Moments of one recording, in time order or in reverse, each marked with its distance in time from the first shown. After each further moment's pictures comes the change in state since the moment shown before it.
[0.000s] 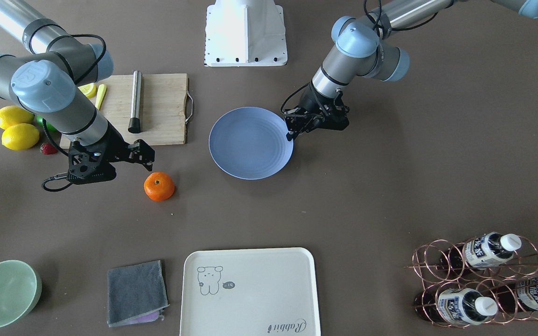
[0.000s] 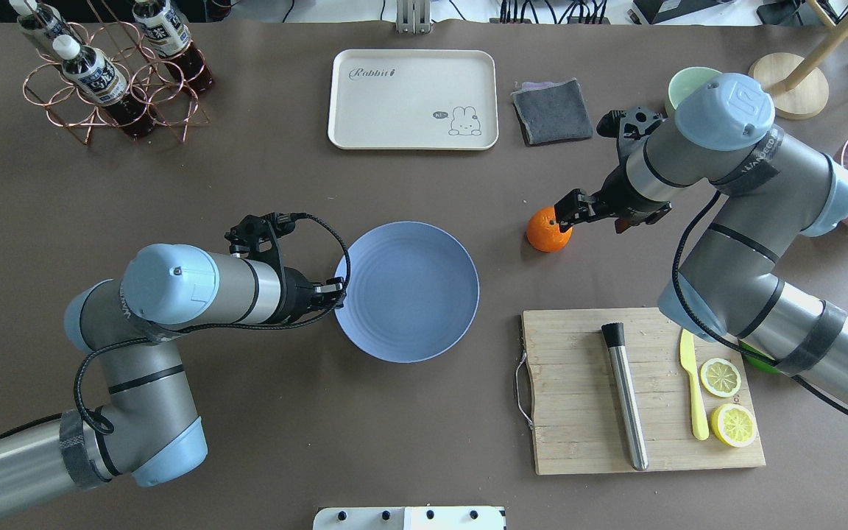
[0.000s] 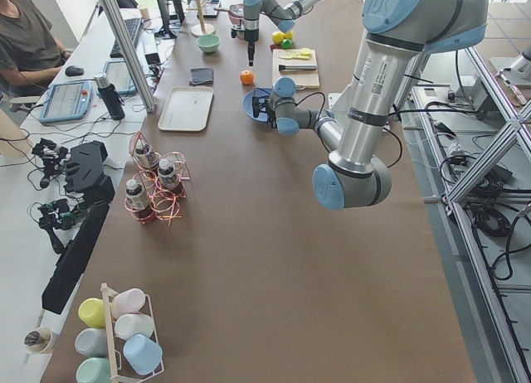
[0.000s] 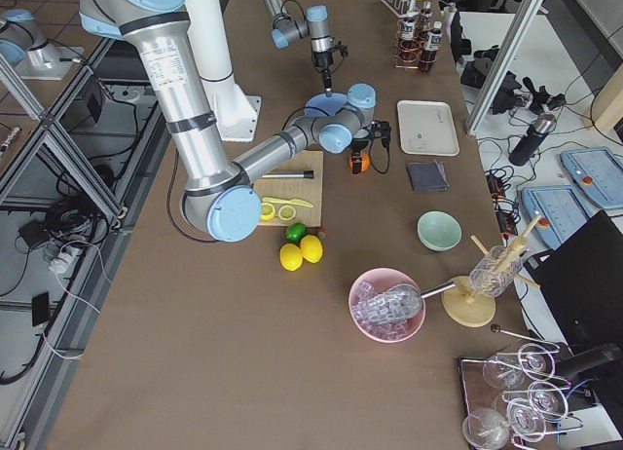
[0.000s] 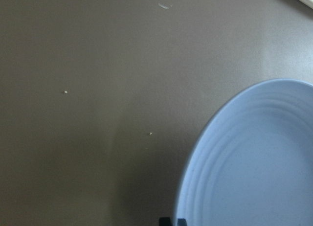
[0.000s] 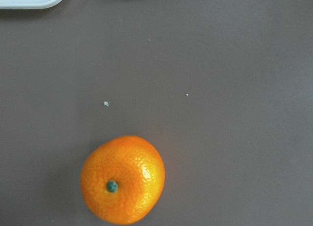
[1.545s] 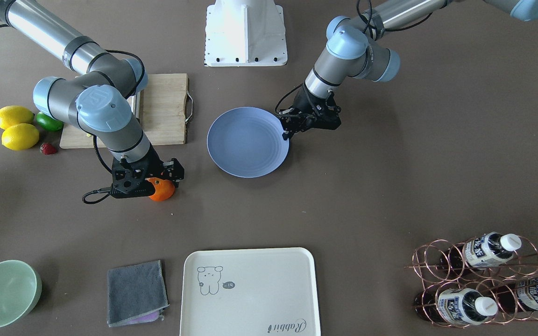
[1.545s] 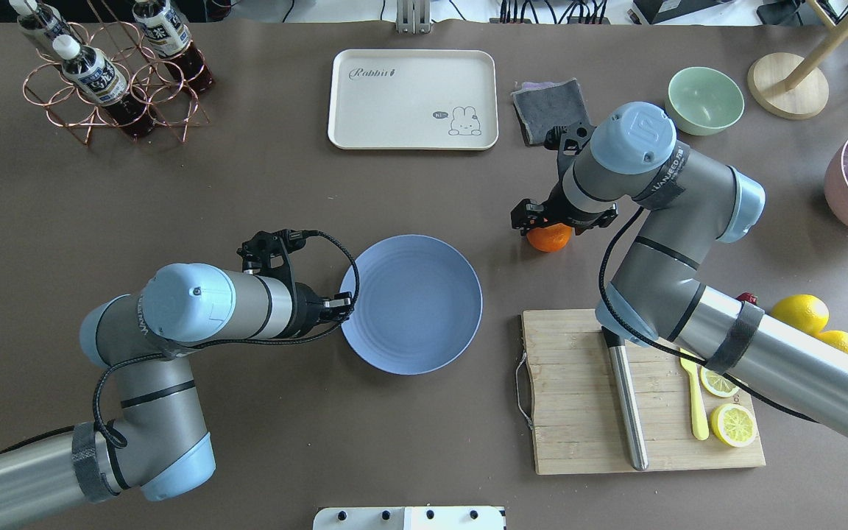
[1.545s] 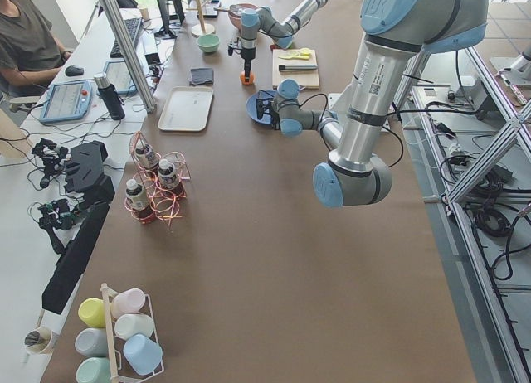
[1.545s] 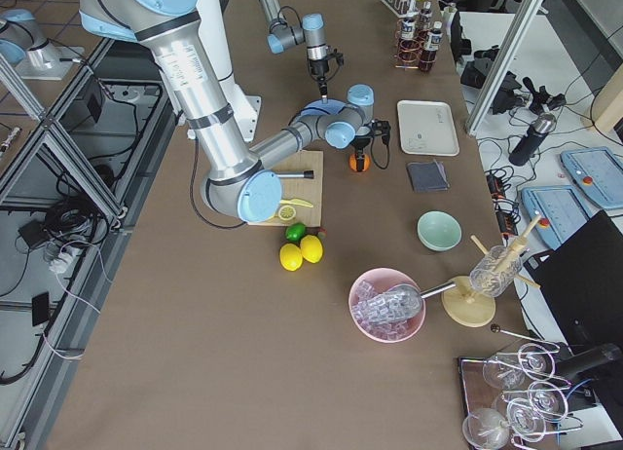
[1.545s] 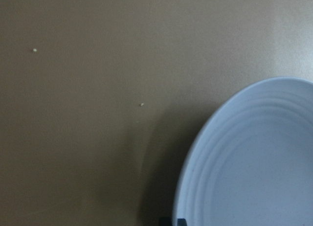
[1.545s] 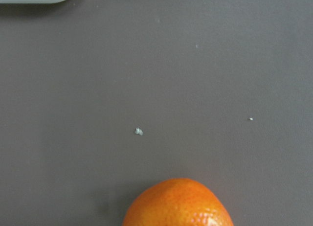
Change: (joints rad) left arm 0.035 -0.006 0.021 -0.001 0.032 0.003; right arm -0.074 0.118 -0.159 0.011 -0.130 0.028
